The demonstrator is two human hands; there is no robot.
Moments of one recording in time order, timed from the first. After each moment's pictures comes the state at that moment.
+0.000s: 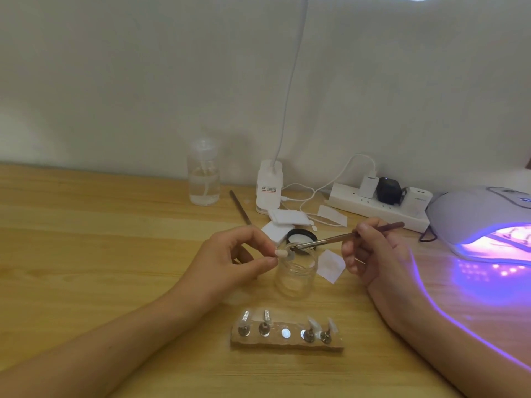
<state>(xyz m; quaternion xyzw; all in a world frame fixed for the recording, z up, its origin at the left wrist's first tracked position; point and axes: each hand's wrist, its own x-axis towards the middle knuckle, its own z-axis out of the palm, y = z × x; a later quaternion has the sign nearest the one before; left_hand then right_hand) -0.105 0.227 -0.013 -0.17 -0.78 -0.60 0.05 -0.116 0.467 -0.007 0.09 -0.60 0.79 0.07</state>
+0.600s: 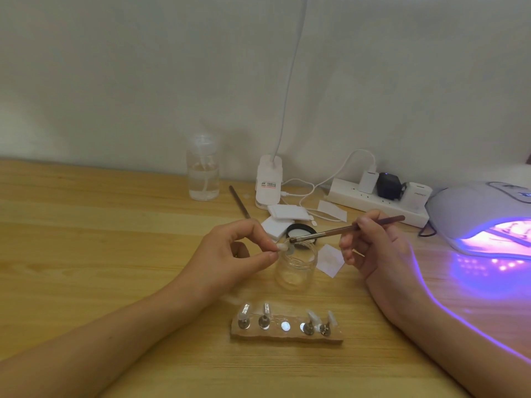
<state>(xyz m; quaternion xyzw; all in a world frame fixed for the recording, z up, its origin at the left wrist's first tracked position) -0.102 0.229 -0.013 -0.17 -0.78 -0.60 0.06 -0.117 0.466 -0.009 0.12 -0.60 0.79 0.07</state>
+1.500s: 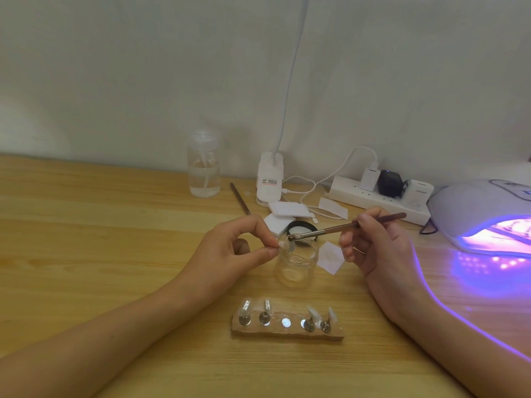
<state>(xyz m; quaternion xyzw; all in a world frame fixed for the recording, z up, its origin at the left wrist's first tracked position) -0.102 0.227 -0.014 -0.20 -0.78 -0.59 0.07 -0.117 0.466 -0.010 0.12 -0.60 0.79 0.08</state>
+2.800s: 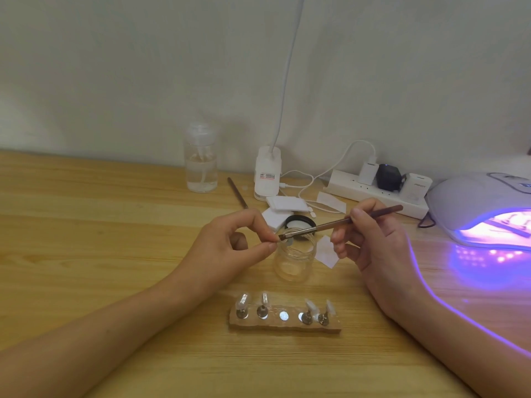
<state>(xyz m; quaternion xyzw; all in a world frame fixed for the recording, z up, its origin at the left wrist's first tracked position) -0.100 0.229 -0.014 -0.20 -0.78 -0.59 0.08 -0.113 0.463 -0.009 0.16 -0.62 0.77 0.08</state>
